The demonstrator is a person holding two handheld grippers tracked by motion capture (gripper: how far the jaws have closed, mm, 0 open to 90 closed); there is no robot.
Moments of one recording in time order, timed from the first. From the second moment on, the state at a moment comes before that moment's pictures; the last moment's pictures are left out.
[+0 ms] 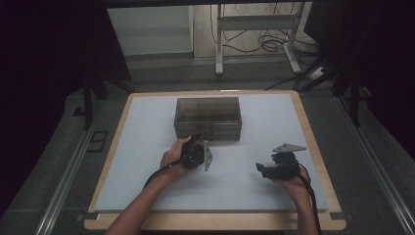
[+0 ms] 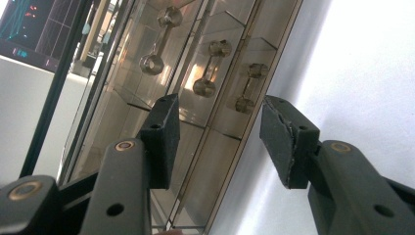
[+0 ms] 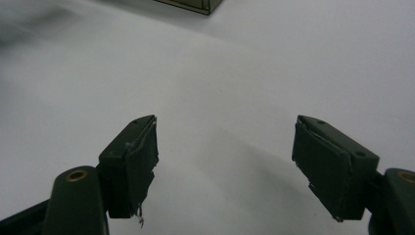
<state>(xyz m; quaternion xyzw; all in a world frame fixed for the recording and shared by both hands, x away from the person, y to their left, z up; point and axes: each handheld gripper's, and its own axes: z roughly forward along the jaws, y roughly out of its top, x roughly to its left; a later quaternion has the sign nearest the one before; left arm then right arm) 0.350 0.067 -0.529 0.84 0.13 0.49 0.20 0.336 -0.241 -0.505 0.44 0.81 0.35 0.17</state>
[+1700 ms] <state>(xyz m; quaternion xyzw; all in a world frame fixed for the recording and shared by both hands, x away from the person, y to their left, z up) 0.364 0.046 -0.541 0.82 0.12 0.53 0.17 0.337 -0.243 -0.506 0.44 0.81 0.35 0.17</state>
